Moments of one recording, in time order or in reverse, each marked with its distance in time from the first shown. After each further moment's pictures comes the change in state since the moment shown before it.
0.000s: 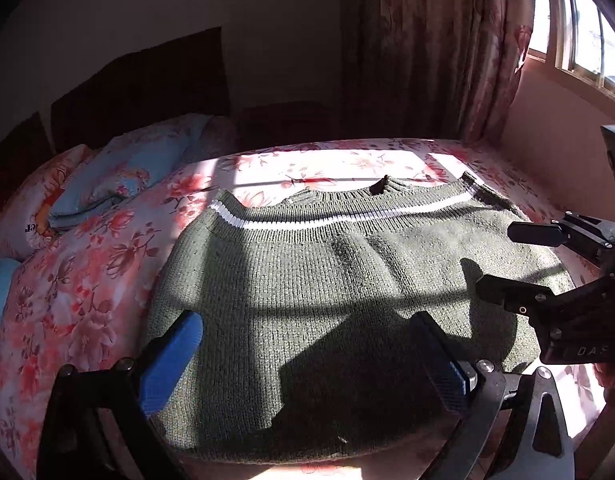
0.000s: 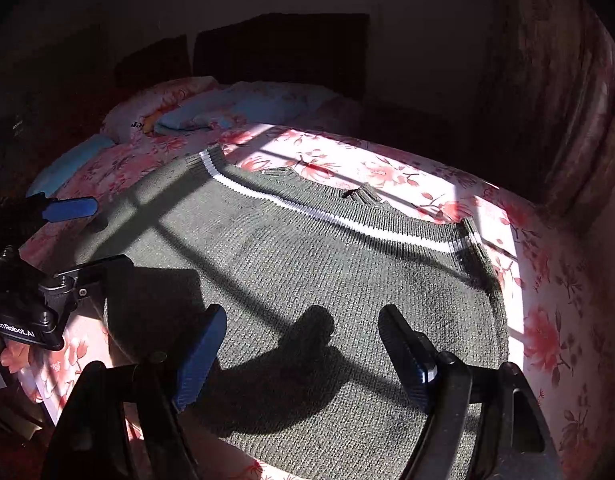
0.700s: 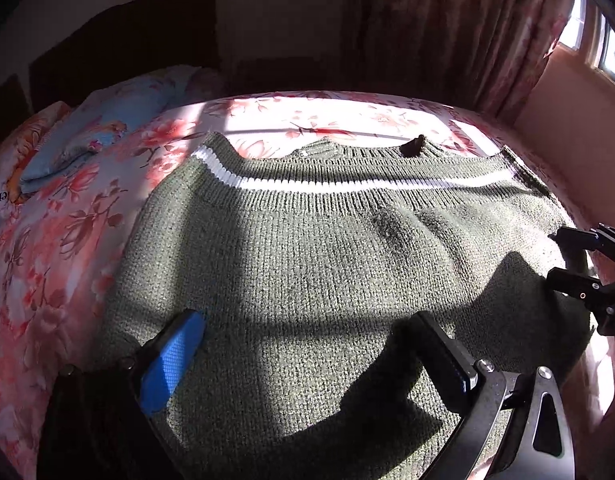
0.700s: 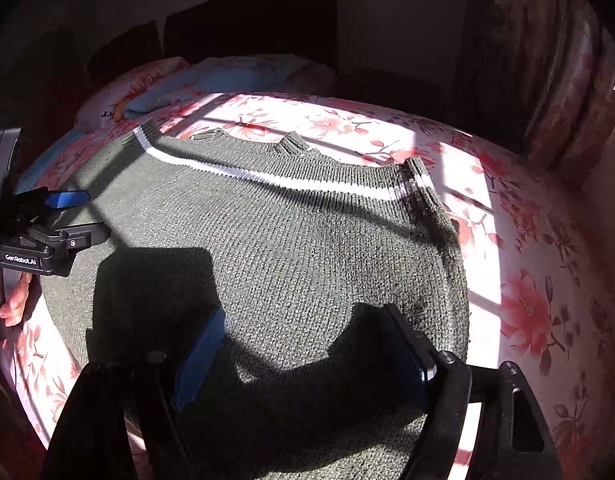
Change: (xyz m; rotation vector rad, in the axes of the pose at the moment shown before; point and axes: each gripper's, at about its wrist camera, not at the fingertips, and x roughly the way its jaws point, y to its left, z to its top) left arm 0.067 0.030 0.004 -0.053 0.145 -0.076; right arm 0.013 -0.062 -0.027 0.066 0.111 -0.019
